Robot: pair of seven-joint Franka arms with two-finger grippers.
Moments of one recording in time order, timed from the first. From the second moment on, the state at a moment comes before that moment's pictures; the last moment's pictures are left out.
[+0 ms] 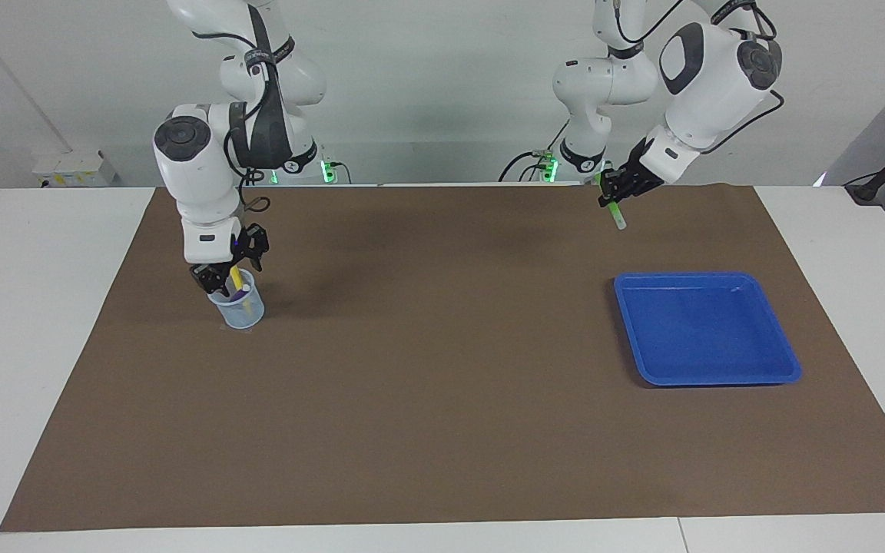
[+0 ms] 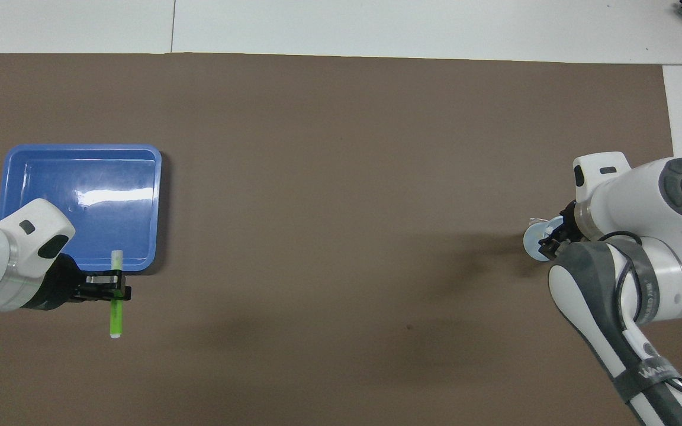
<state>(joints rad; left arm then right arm) -0.04 -0.30 -0.04 -2.20 -0.23 1.74 -0.05 -0.17 -0.01 0.21 -2.17 -0.12 2.13 -0.78</state>
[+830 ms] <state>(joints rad) 0.02 -0.04 -0.04 -2.21 -0.09 2.10 0.04 -0.19 0.01 0.21 -2.19 -0.12 2.17 -0.78</state>
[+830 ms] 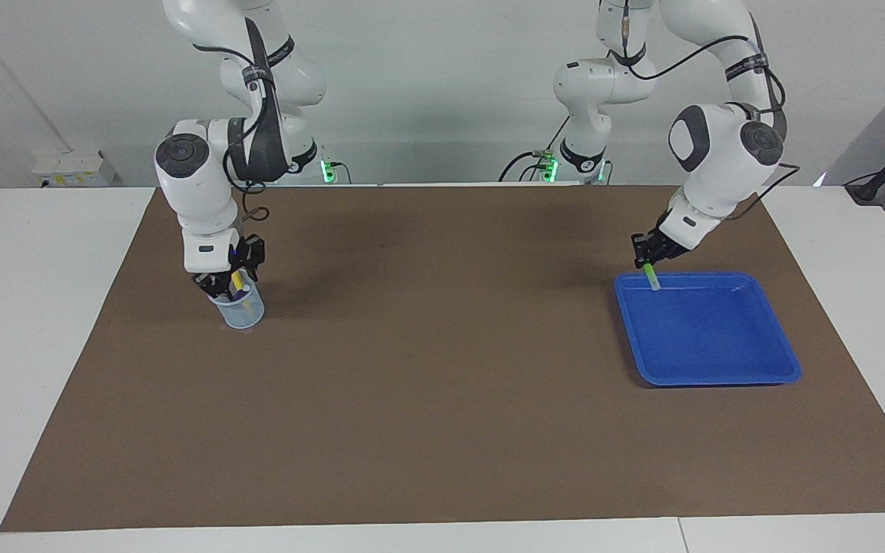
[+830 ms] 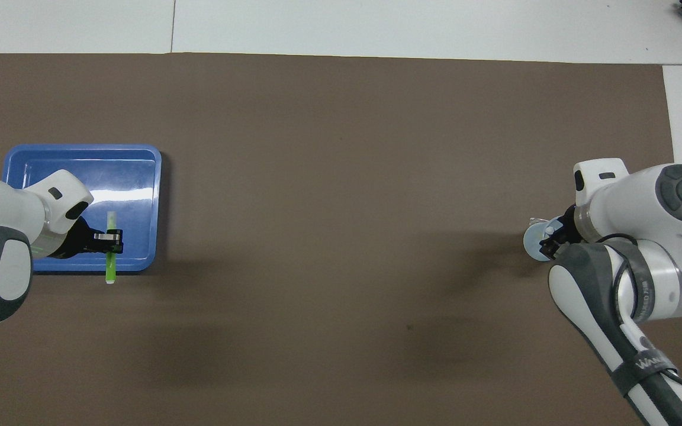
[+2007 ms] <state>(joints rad) 0.04 0.22 -0.04 -2.15 -0.06 2.38 0.05 -0.21 0.01 0.21 -1.98 -0.12 1.99 -0.77</state>
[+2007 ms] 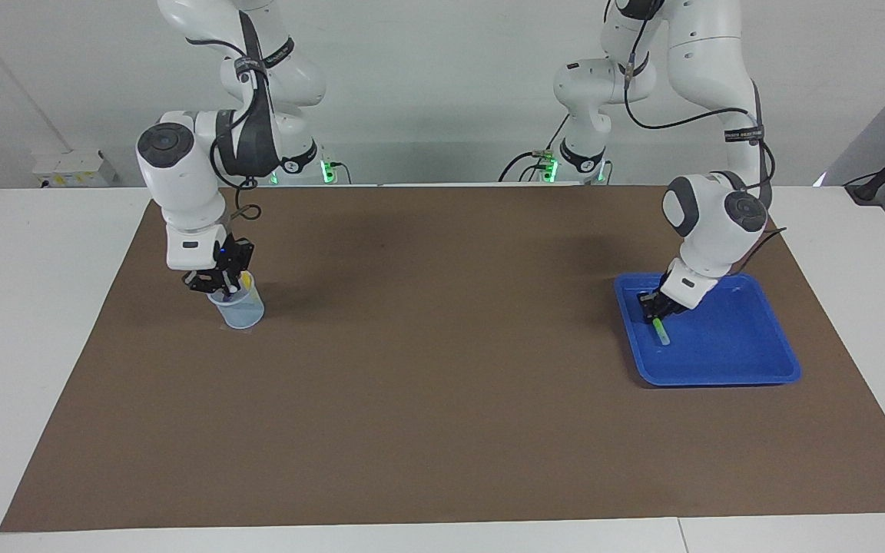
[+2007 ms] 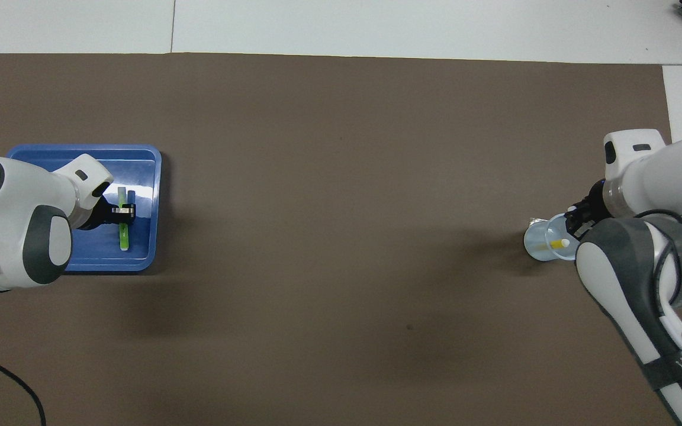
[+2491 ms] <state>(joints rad) 0.04 0.22 -0.04 -2.15 -0.06 2.37 0.05 -0.14 -0.02 0.23 -1.72 0.03 1.77 -0.57</state>
